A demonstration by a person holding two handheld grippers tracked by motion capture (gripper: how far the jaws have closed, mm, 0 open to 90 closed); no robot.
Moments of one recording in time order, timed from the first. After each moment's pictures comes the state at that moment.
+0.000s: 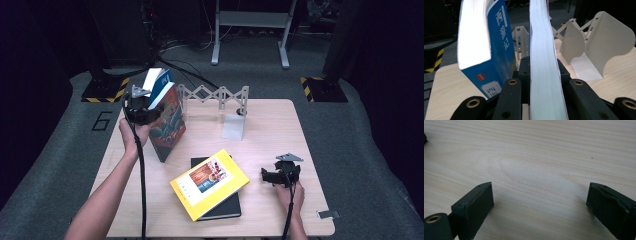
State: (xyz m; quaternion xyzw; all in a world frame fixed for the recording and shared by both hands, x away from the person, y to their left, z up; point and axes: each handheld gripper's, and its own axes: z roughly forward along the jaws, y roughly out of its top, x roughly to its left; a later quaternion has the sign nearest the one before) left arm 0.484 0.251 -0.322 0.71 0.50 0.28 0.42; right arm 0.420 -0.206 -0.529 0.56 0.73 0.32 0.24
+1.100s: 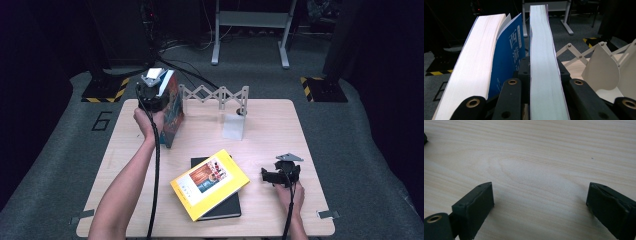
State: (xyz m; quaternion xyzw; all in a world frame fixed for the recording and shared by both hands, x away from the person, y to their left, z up) left arm 0.535 0.224 -0.333 0.65 0.54 0.35 0.41; right arm 0.420 -0.207 -0.529 0.56 0.73 0.32 0.24
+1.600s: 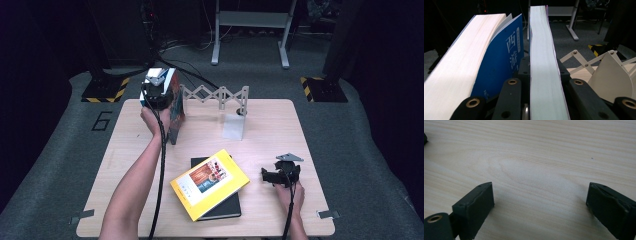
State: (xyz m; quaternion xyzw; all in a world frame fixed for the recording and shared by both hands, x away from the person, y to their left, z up) left arm 0.554 0.213 -0.346 0.62 0.55 0.36 0.41; right arm 0.420 -0.207 -0.529 0.56 0.73 0.32 0.24
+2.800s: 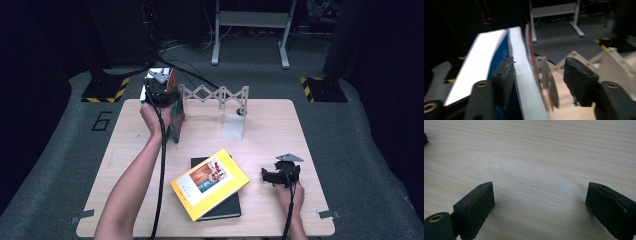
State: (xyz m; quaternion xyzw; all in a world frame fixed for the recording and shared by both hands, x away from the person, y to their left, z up) left arm 0.540 0.203 -0.324 0.65 0.52 0.39 0.39; right arm 0.420 -0.207 -0.529 0.56 0.73 0.32 0.24
